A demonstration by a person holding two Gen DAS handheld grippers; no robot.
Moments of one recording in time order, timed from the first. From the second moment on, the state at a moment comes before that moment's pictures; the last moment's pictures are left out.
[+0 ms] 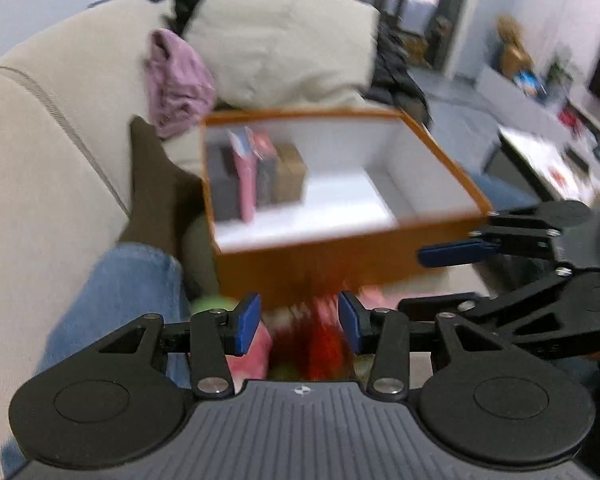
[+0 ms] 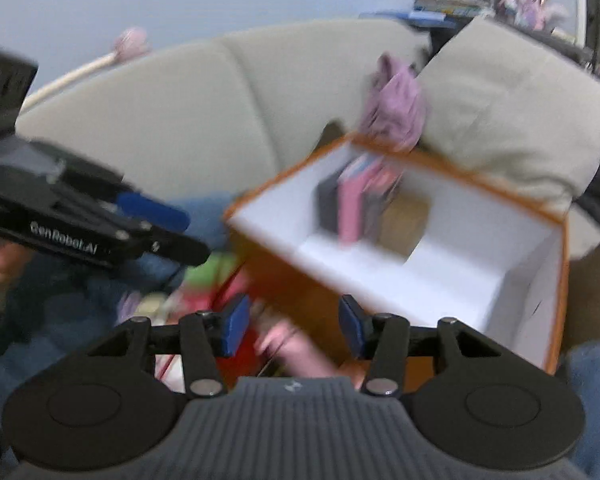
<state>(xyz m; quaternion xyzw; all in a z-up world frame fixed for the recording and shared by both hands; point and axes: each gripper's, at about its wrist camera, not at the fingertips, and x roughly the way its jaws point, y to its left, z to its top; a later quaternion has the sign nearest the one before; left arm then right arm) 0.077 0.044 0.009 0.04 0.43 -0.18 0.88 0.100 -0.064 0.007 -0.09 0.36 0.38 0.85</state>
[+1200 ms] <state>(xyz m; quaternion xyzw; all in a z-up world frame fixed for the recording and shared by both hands) -0.024 -0.001 -0.058 0.31 0.49 -0.27 0.77 0.061 -0.069 -0.053 -0.05 0.48 0.40 0.78</state>
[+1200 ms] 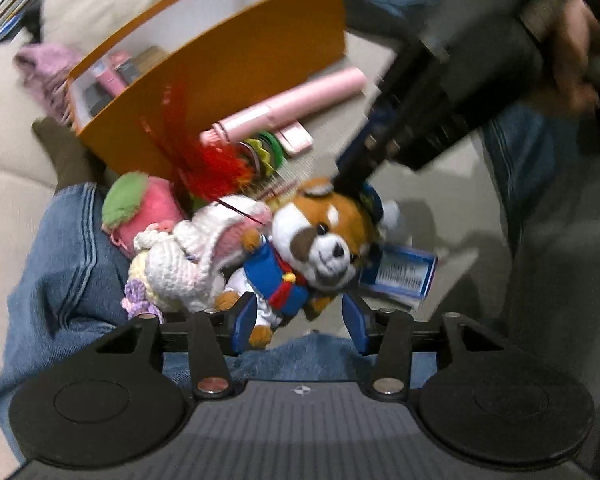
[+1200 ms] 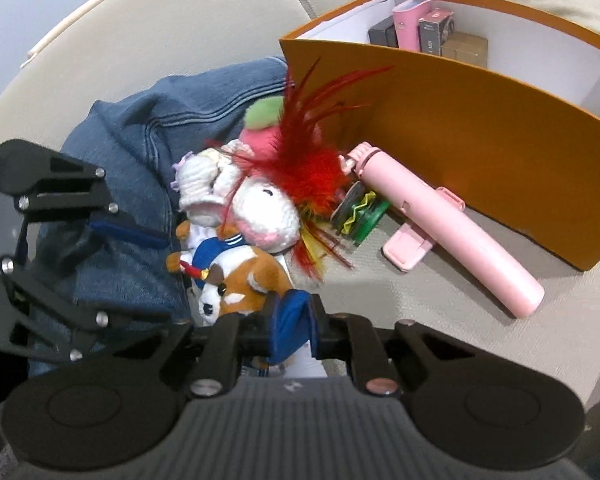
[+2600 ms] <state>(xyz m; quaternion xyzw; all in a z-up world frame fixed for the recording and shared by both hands) 0.025 0.014 -0.104 0.08 0.56 -0.22 0.79 0.072 -0.112 -0.067 -0.01 0.49 0.27 0.83</state>
